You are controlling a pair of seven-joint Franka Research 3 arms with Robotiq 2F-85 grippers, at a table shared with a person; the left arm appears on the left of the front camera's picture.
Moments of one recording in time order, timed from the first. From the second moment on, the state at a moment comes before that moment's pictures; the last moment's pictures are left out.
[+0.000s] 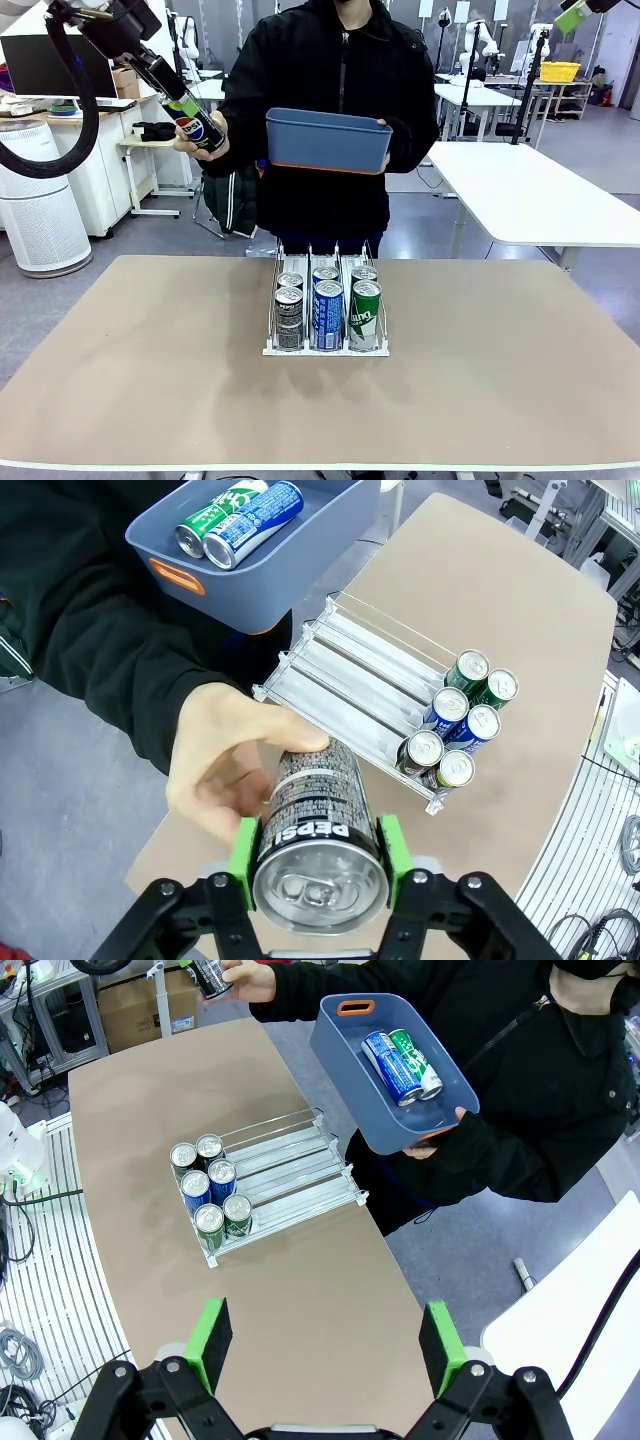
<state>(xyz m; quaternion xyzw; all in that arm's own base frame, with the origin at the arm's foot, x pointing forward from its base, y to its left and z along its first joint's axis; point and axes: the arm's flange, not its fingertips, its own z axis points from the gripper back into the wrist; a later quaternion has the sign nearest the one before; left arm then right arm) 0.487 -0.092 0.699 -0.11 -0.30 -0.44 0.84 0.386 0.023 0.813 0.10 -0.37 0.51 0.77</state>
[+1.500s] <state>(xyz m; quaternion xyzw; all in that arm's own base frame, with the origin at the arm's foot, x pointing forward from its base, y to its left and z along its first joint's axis) 0.486 -0.092 0.697 -0.12 -0.30 -0.44 0.84 0.386 0.023 0.813 0.10 -0.37 0.51 0.77</state>
